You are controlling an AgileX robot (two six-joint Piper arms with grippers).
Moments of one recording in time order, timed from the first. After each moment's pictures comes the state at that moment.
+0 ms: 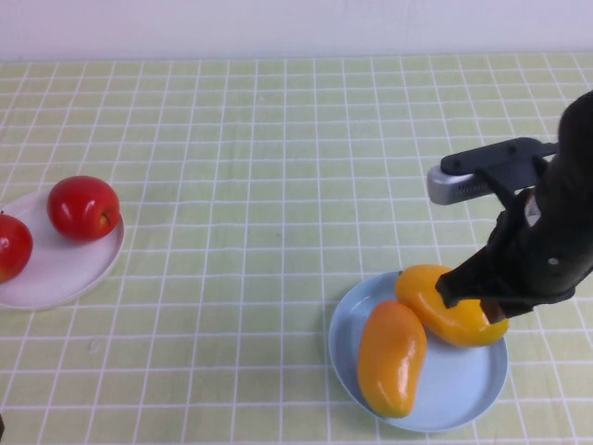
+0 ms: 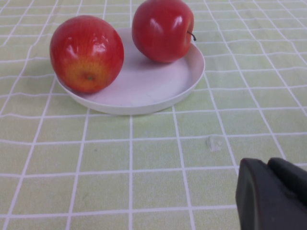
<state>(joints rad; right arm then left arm) 0.60 1.50 -1.23 -0.05 1.17 0.30 -0.10 -0.01 0.02 -0.03 0.37 0.03</state>
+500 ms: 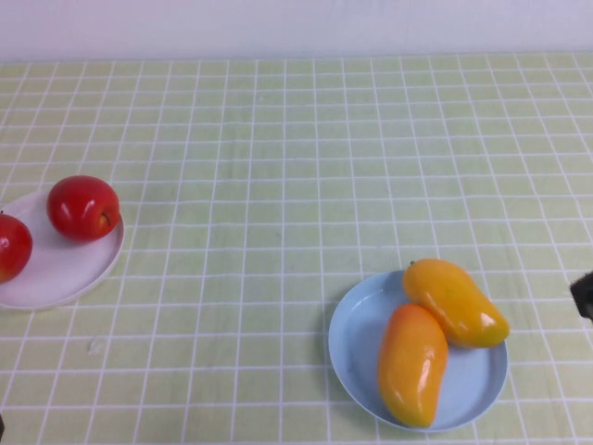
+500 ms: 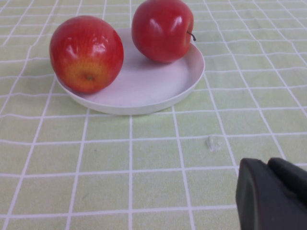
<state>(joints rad) 0.60 1.04 -1.19 0.03 1.24 0.26 -0.10 -0.01 0.02 -0.03 0.37 0.03</state>
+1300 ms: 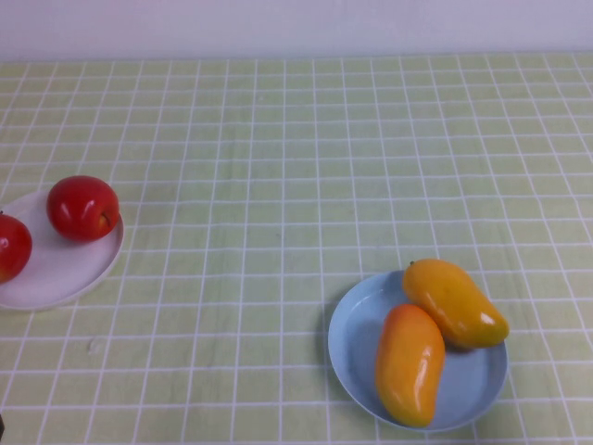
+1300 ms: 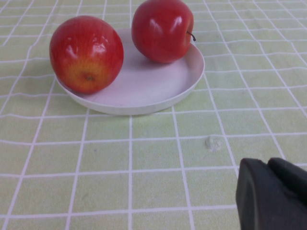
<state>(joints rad) 0.29 0.59 -0.35 -0.10 0.30 0.26 -0.10 -0.01 0.02 -0.03 0.37 0.03</state>
